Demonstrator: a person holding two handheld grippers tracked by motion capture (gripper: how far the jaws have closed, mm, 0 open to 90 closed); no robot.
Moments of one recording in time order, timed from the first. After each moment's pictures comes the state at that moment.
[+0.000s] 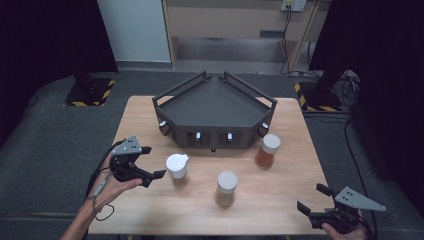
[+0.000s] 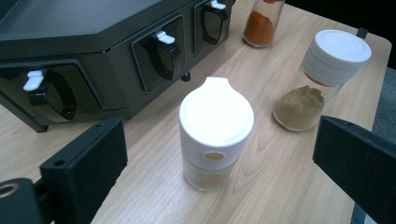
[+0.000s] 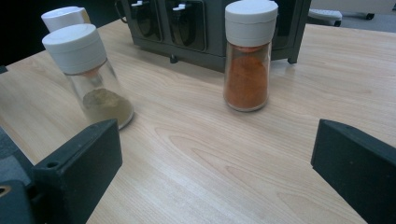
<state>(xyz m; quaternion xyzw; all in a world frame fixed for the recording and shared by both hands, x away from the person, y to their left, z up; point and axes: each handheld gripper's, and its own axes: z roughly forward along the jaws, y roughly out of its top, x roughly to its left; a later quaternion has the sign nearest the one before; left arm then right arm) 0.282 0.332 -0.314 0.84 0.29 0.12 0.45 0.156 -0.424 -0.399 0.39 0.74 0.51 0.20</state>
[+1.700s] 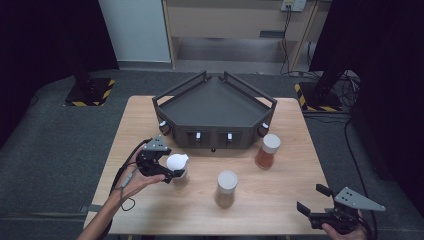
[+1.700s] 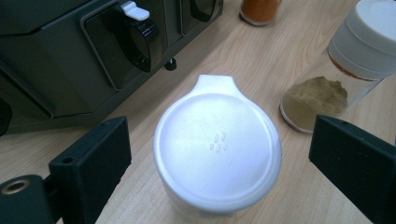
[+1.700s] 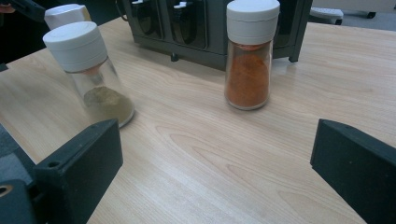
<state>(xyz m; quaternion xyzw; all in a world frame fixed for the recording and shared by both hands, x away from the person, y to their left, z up) 0.327 0.286 -0.343 0.86 0.28 0.09 0.42 0.156 -0.424 -0.398 0.39 0.74 0.51 0.20</state>
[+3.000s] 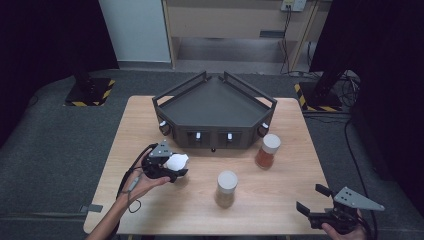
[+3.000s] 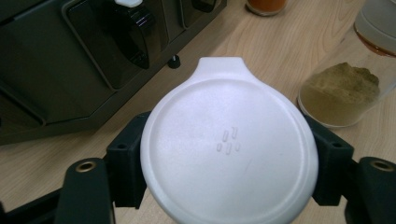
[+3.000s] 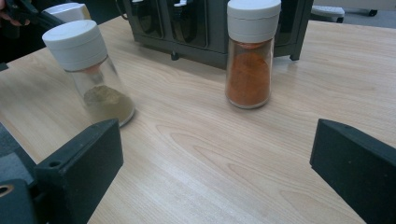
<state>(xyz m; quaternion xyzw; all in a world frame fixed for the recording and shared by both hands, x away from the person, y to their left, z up) 0.323 0.276 -0.365 0.86 0.26 0.12 0.41 0.157 -0.423 -0.398 0.39 0.74 0.51 0.20</state>
